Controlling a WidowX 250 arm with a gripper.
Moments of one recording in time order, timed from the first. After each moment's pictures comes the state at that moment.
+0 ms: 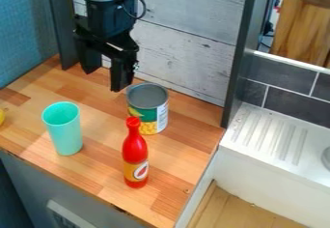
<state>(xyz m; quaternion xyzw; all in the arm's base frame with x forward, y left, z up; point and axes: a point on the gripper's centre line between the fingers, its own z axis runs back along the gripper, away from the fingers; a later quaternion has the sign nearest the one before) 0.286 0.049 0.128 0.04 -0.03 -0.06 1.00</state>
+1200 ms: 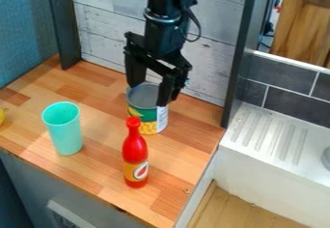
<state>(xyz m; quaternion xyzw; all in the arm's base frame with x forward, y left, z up) 0.316 -0.003 0.105 0.05 0.01 -0.08 1.00</state>
